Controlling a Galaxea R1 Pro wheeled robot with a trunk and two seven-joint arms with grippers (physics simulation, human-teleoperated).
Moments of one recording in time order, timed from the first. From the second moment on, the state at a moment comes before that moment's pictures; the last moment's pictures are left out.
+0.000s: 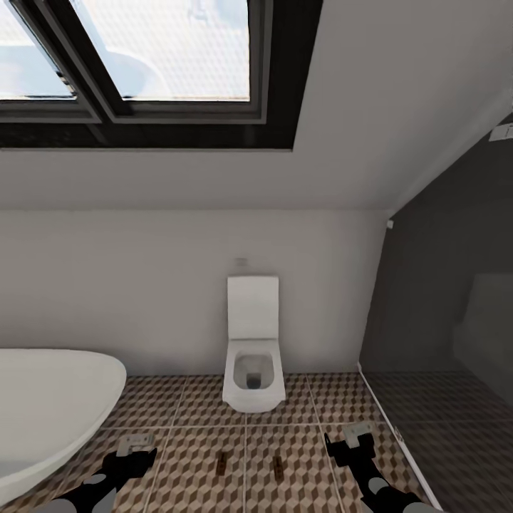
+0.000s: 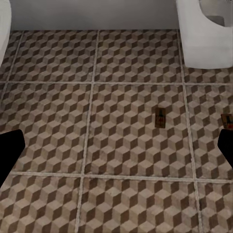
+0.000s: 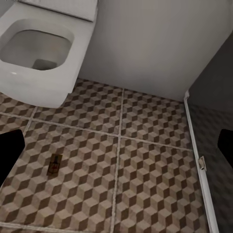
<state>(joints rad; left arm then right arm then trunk) -0.61 0.16 -1.28 0.00 1.33 -0.24 -0.08 -0.59 -0.02 0.48 -0.02 -0.20 -0.48 -0.13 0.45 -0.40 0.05</state>
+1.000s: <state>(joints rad) -0.48 0.15 -1.28 0.07 1.33 -0.09 -0.08 -0.50 0.02 0.48 -0.02 -0.20 -0.26 -0.14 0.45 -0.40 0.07</state>
